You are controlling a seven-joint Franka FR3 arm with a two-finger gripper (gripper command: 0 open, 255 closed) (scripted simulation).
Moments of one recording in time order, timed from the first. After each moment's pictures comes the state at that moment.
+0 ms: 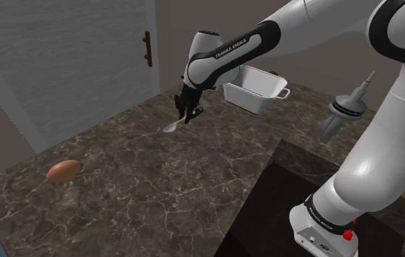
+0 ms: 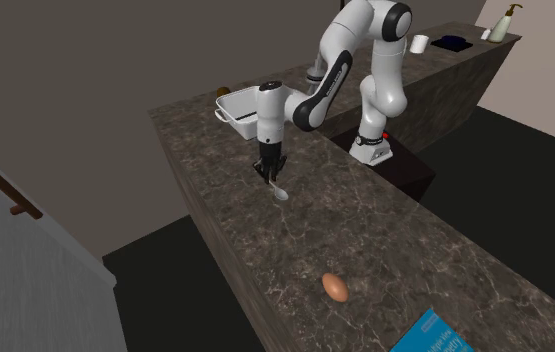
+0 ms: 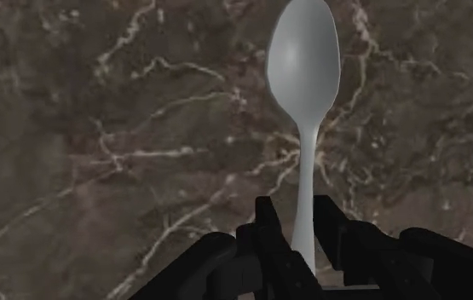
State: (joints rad) arm -0.10 0.19 0.34 -2.13 0.13 2.43 1.45
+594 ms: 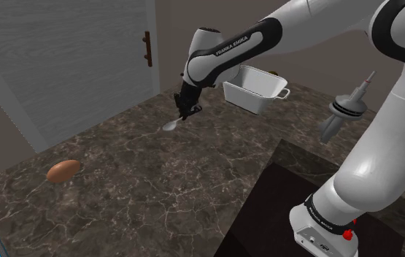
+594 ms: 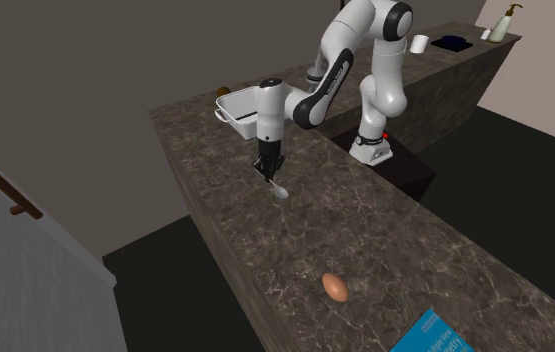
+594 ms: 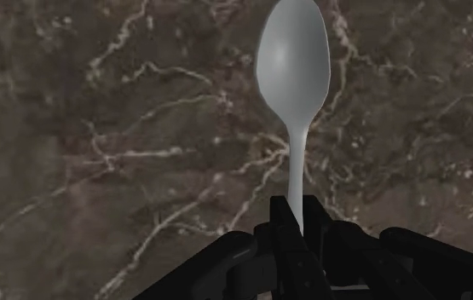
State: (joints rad) arm -0.10 0.17 0.34 -2.13 0.14 2.43 1.45
